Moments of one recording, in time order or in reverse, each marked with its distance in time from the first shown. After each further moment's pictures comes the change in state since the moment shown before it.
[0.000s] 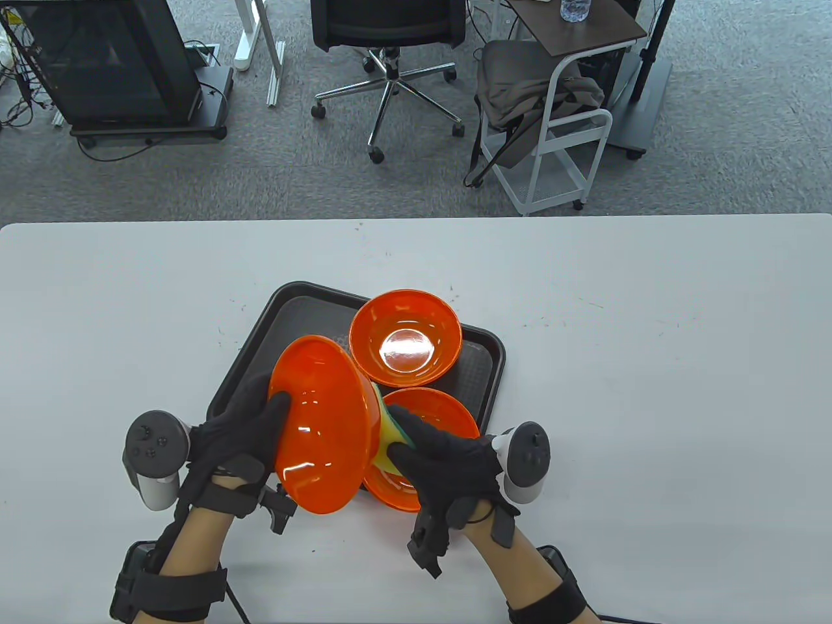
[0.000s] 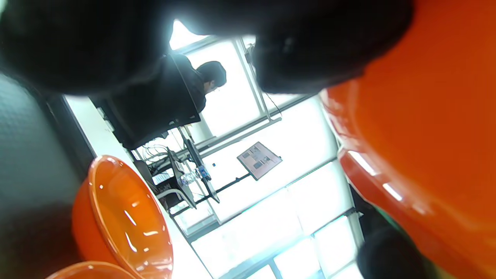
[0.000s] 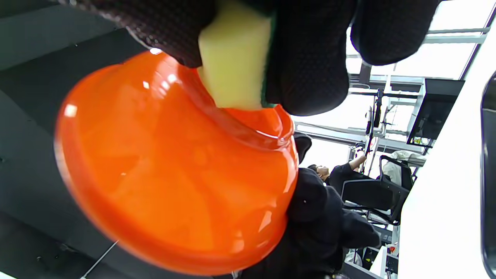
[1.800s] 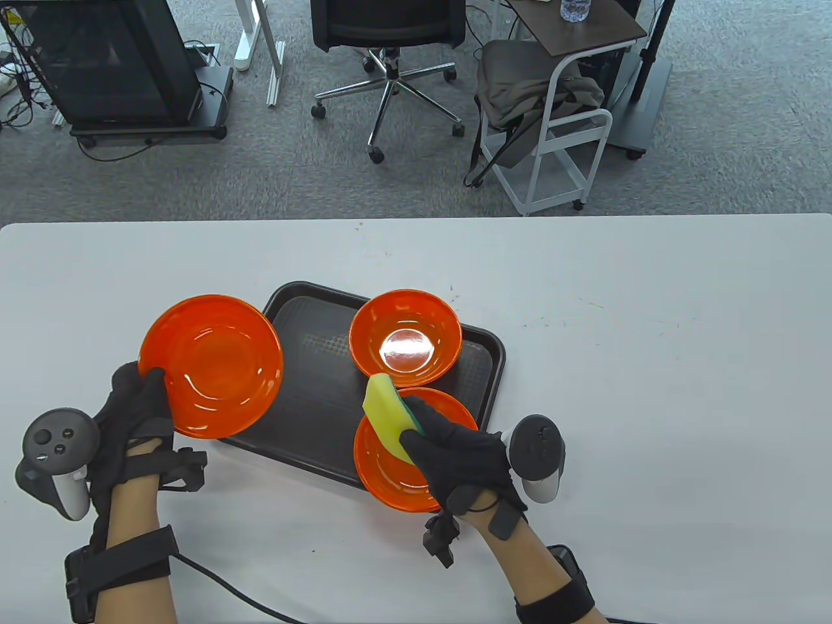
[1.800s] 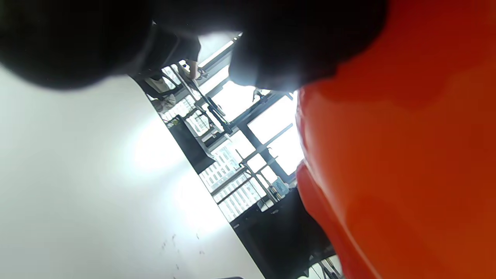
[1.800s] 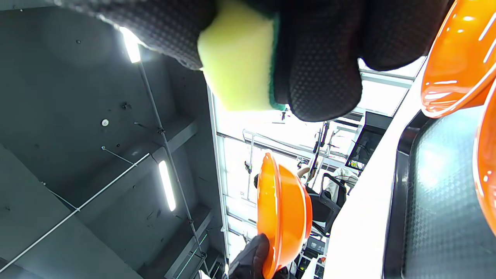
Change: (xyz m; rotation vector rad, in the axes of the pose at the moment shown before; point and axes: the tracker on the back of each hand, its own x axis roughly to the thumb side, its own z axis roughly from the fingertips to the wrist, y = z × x) left_hand -0.069 0.132 0.031 0.557 0.466 -0.369; right_hand 0.001 -0.018 0.002 -0.033 0.143 0.181
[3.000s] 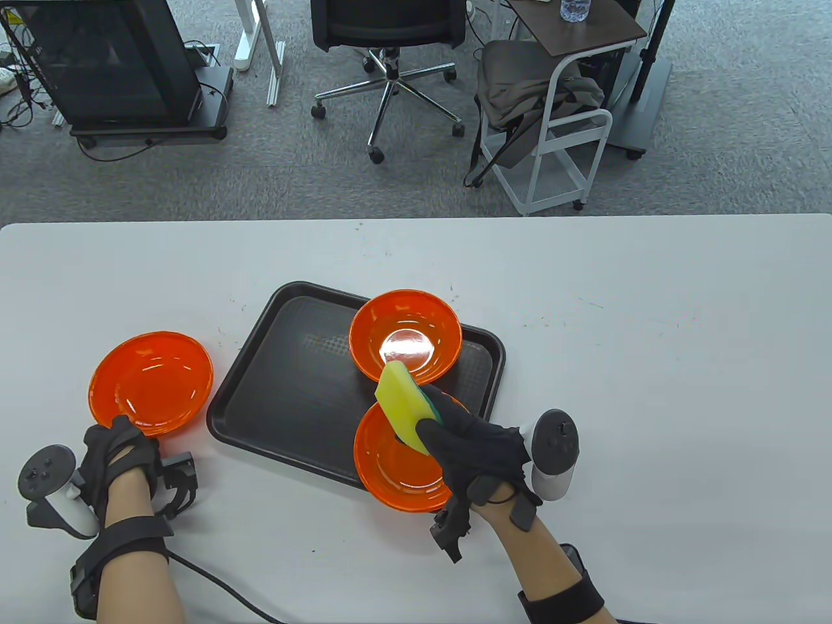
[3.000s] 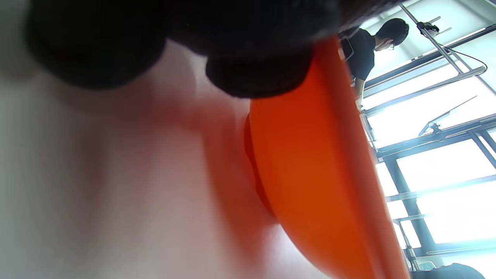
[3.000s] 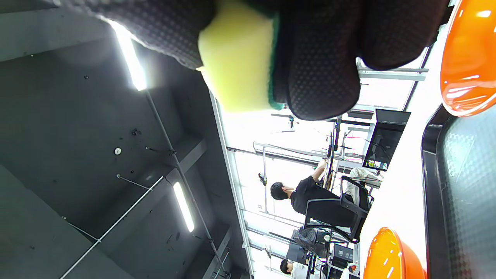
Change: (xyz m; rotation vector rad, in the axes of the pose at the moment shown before) left_hand -0.111 -0.026 0.006 0.048 0.618 0.157; right_hand 0.000 -0.015 0.000 -0.049 -0.005 -0.129
